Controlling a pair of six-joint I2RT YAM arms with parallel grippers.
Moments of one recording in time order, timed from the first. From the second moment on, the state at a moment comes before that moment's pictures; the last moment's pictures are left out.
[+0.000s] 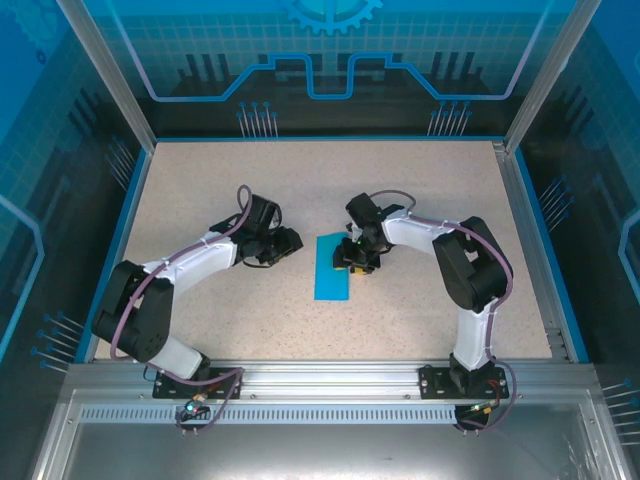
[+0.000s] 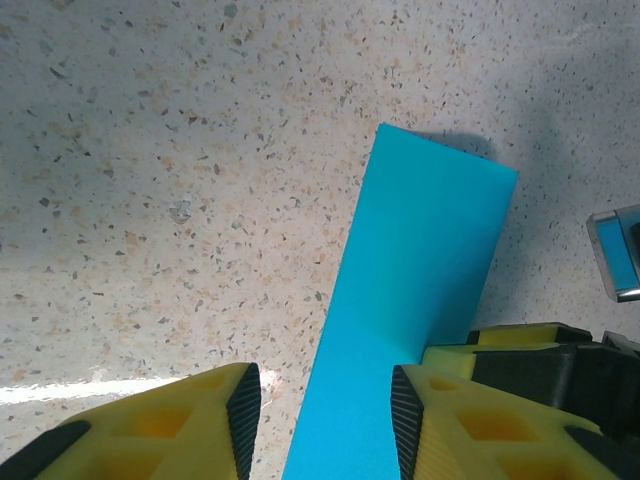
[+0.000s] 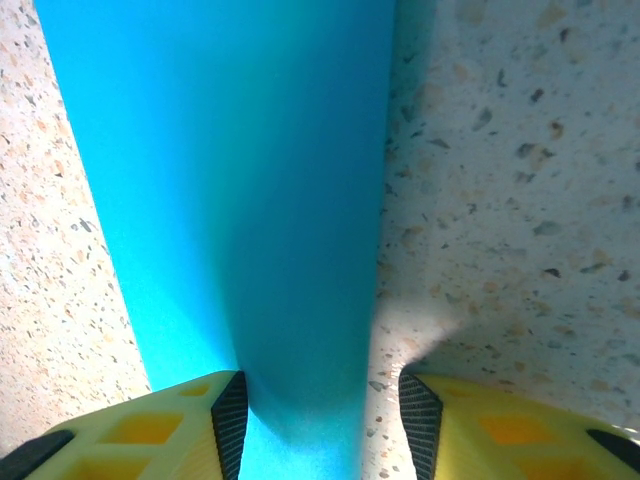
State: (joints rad) left arm -0.40 1.53 0.92 -0.38 0.25 -0.90; right arm 0.54 1.93 1.23 -0.65 -0.36 0.63
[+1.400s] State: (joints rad) left arm -0.45 1.78 1.06 -0.34 0.44 -0.90; right arm 0.55 1.96 1.26 -0.69 -0.34 0.62
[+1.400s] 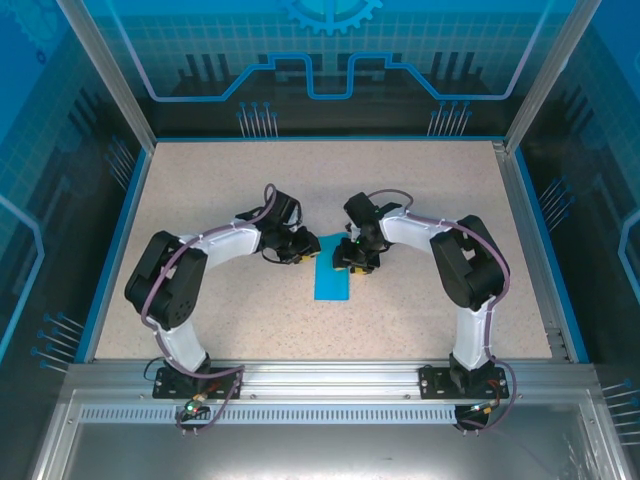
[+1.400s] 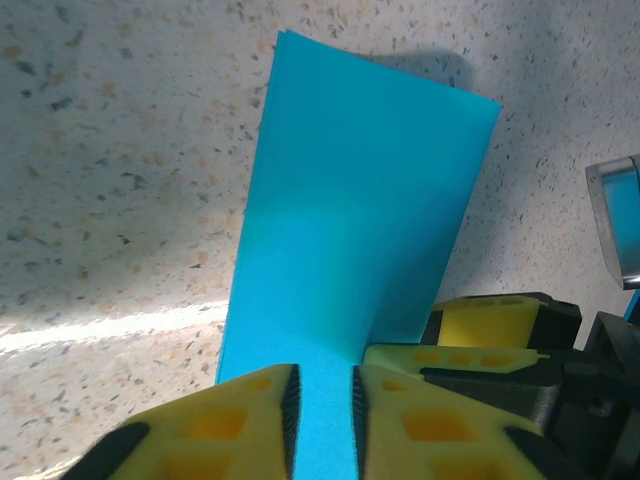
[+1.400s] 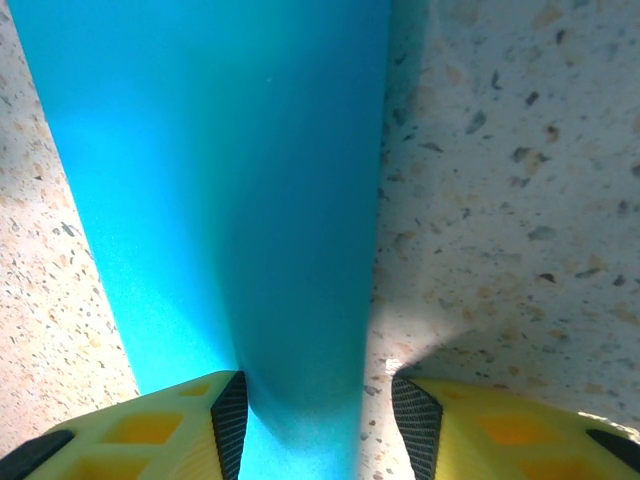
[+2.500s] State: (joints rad) left arm -0.47 1.92 1.06 -0.22 0.51 -0.93; right arm 0.55 1.95 1.26 -0.69 -0.36 0.62
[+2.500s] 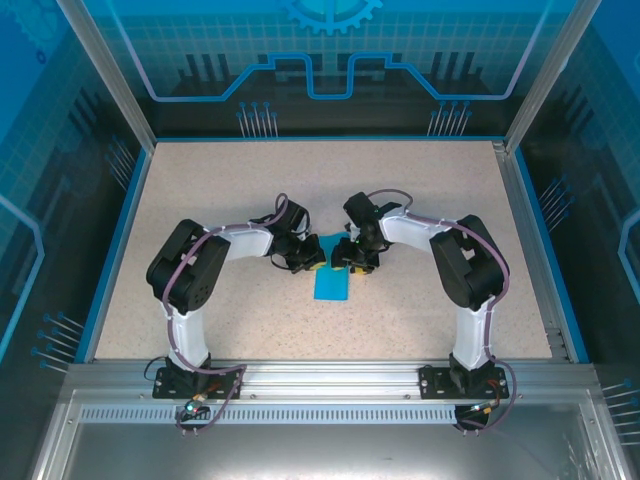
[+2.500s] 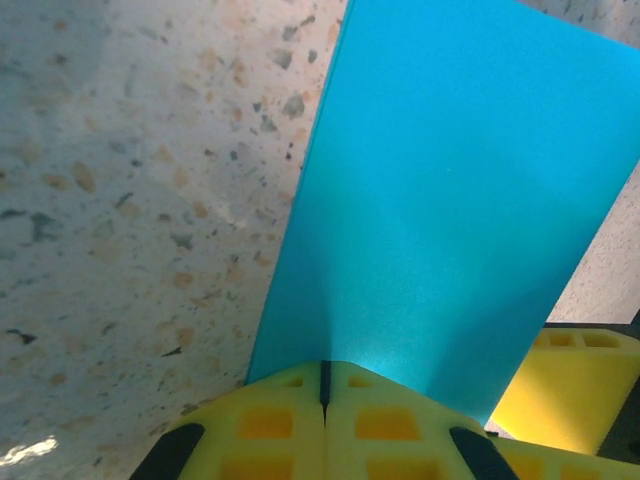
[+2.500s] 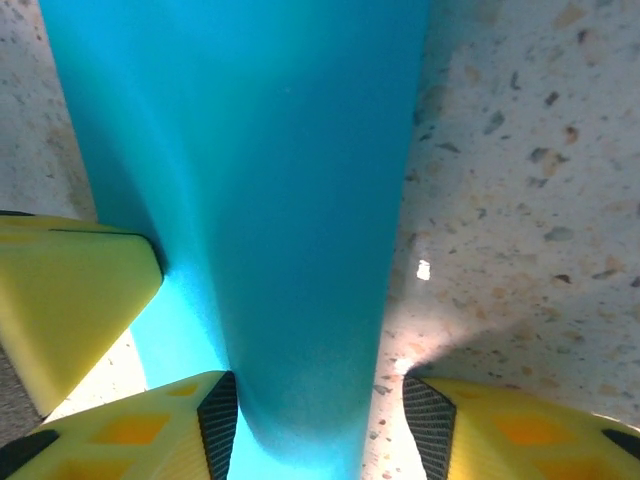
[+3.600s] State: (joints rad) left arm -0.47 1.92 1.03 -0.17 0.53 -0.93; right arm 0.48 1.84 0.97 -0.22 -0.69 0.59
